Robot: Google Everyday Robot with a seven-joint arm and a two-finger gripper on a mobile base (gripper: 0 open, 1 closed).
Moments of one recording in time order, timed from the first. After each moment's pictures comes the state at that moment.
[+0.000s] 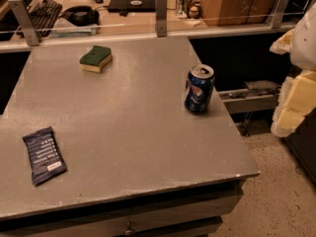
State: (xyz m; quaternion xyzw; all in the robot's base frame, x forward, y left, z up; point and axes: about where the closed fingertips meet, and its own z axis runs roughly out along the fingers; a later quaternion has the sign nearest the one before) arm 0.438 -0.217 0.977 -0.60 0.78 -0.03 0.16
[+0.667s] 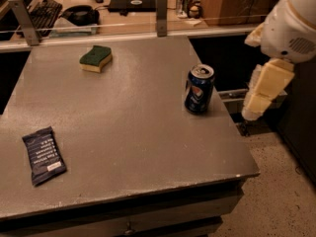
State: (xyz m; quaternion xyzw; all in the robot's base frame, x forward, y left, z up) arm 0.475 -0.183 0.973 -0.61 0.77 -0.01 0.18
